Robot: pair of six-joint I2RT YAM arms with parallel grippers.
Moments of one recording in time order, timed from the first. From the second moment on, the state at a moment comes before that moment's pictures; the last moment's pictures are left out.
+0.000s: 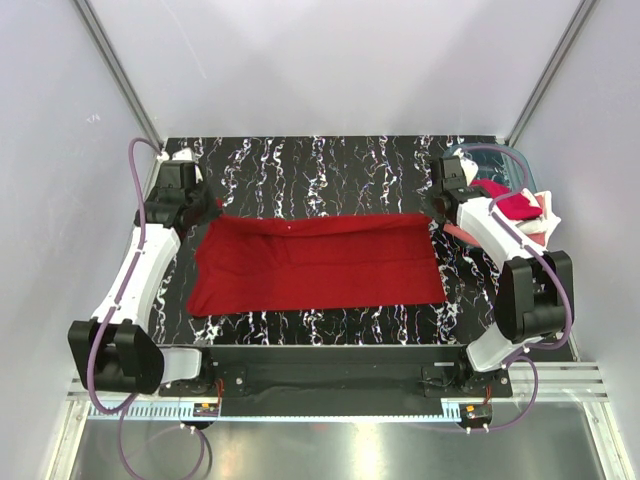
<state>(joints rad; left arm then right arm) -0.06 1.29 1.16 -0.61 -0.03 -0.42 0.19 1.61 1.20 -0.48 0.27 0.62</state>
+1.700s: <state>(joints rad) -0.10 0.71 0.88 -0.74 -0.06 -0.41 0.19 1.36 0.84 -0.25 0.28 0.76</state>
